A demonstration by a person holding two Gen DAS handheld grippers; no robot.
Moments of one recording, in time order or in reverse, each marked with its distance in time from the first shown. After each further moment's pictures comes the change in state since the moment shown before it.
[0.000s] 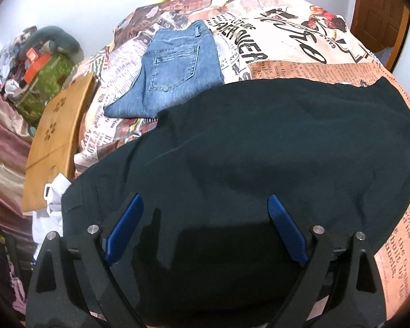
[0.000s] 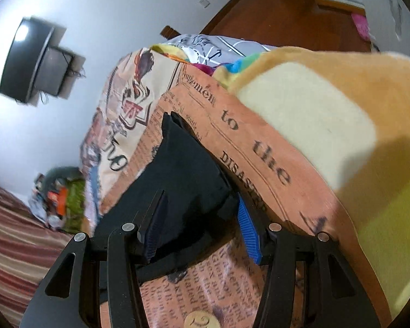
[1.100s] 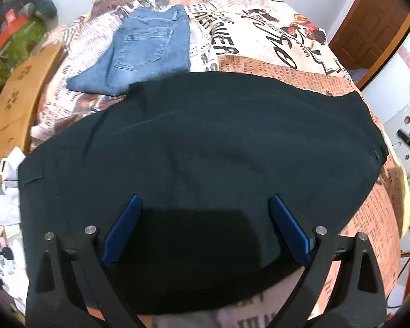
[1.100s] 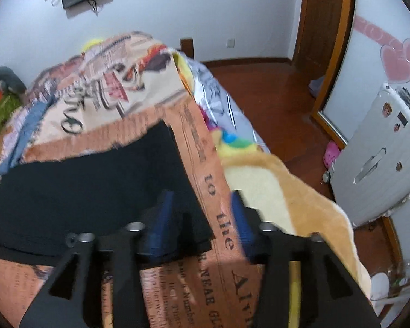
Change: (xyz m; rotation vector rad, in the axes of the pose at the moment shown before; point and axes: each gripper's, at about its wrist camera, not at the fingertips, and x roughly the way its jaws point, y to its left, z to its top) left arm -0.005 0.003 -0.004 -0.119 0.067 -0.266; right arm -0.036 0.068 0.006 -0.568 -0.175 -0.396
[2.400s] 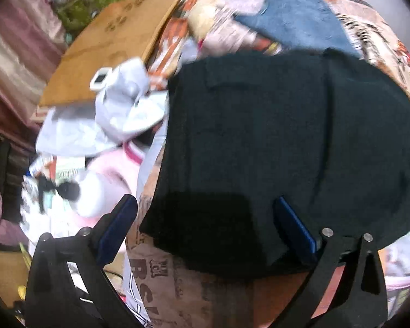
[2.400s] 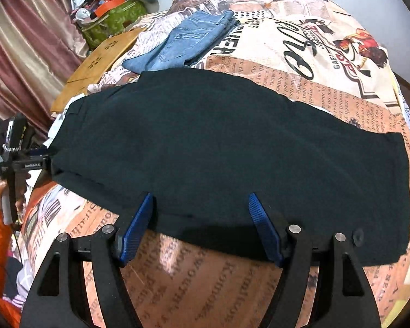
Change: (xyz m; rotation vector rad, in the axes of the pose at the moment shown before) left arm -0.014 0.181 -0.081 -0.263 0.066 0.287; right arm 0.019 0.211 -0.041 -0.449 0.336 0.501
